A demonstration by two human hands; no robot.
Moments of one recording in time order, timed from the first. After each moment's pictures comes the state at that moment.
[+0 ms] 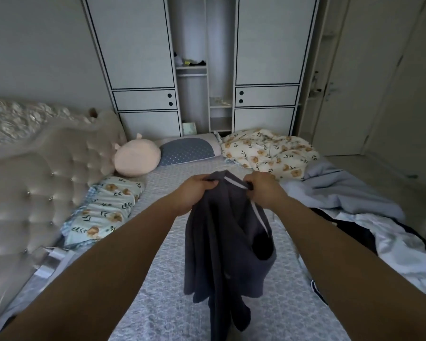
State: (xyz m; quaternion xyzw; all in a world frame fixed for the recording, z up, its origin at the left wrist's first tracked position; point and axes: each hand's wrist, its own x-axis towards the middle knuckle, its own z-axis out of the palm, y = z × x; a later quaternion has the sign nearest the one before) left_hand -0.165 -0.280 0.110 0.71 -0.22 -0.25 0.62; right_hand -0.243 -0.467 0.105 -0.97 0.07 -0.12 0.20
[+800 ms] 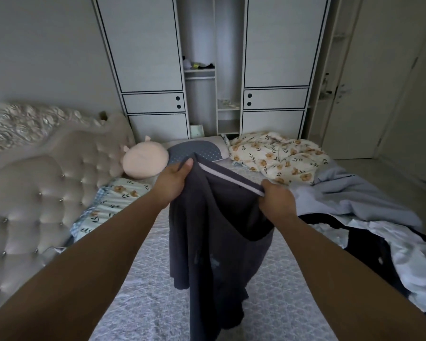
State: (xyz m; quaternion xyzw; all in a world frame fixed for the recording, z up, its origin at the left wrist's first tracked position) left_hand -0.131 -0.239 0.128 0.81 -0.20 -0.01 0.55; right_hand -0.234 -0.468 0.075 -0.96 0.18 -0.21 0.09
